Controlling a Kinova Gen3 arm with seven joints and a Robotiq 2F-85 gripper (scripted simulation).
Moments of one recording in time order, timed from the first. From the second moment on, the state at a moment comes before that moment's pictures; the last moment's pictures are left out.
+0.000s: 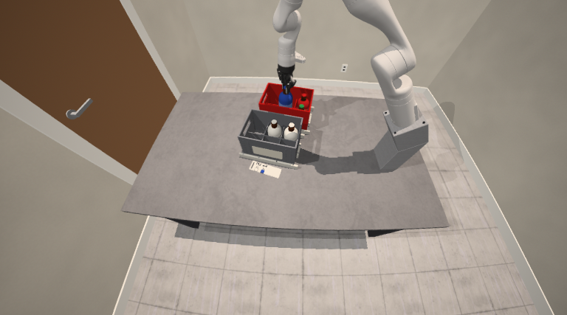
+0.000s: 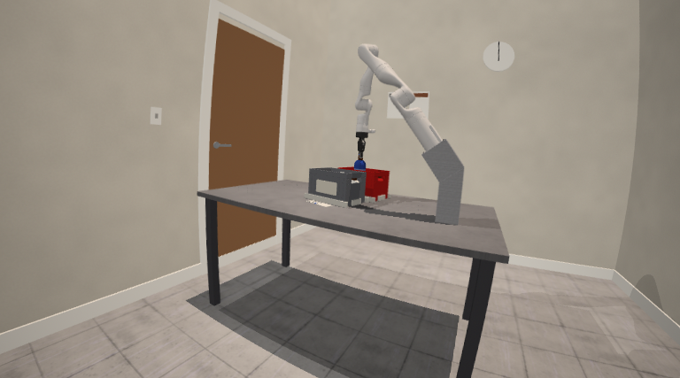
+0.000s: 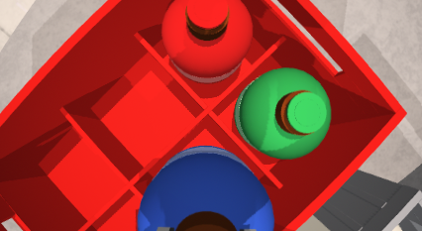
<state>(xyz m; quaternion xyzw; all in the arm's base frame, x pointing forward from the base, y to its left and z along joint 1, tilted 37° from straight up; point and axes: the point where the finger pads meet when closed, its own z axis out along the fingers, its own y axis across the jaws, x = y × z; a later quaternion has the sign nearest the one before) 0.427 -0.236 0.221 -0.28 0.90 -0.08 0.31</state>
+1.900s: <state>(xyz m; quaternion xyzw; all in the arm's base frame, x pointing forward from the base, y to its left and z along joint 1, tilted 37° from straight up) 0.384 -0.239 0.278 -0.28 0.90 -0.08 0.31</state>
